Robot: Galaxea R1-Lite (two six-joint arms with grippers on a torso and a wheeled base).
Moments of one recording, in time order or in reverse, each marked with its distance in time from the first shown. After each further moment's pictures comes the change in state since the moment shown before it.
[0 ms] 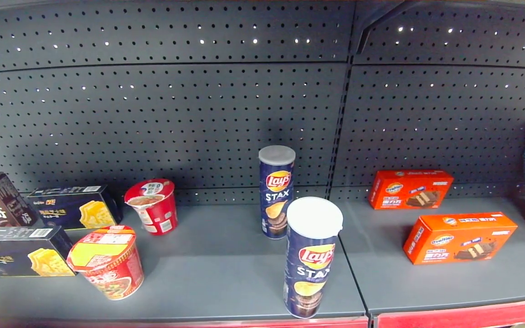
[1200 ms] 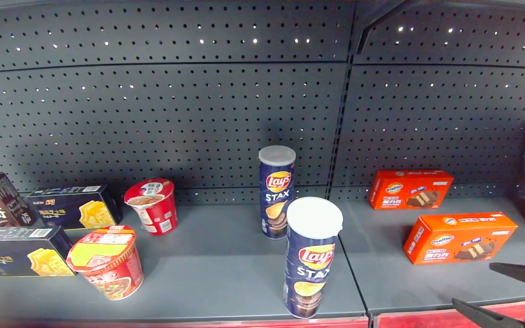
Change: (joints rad) left arm 0.003 -0.030 0.309 -0.171 -0.200 -0.006; right arm 0.217 0.895 -0.379 -0.084 0.005 -0.025
